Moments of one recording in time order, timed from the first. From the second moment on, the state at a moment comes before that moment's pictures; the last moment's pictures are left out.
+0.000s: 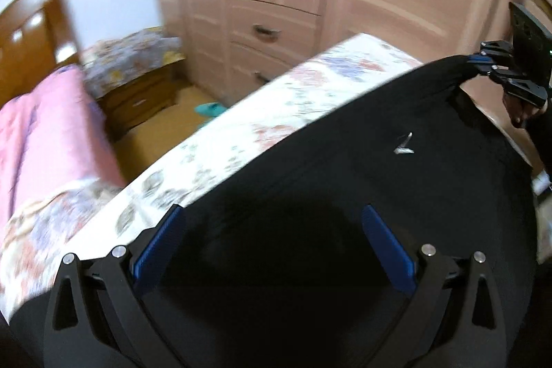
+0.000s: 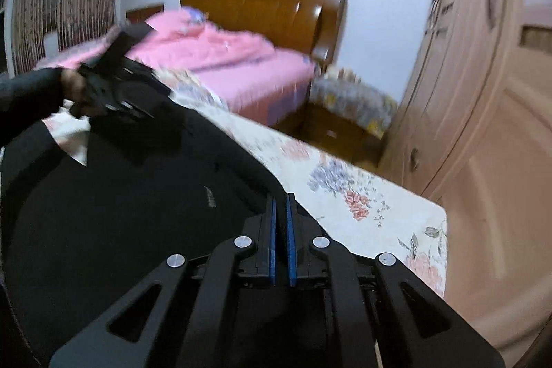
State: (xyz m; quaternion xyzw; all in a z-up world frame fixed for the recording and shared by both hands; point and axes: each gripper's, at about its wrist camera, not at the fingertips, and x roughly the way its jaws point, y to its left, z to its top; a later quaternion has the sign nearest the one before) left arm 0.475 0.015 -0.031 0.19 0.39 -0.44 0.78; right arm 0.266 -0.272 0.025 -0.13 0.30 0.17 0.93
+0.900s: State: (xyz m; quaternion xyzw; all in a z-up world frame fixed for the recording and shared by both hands) left arm 0.144 0.048 0.020 0.41 0.19 -0.26 0.85; right arm 0.092 -0.265 0.020 0.00 0.27 0.15 0.95
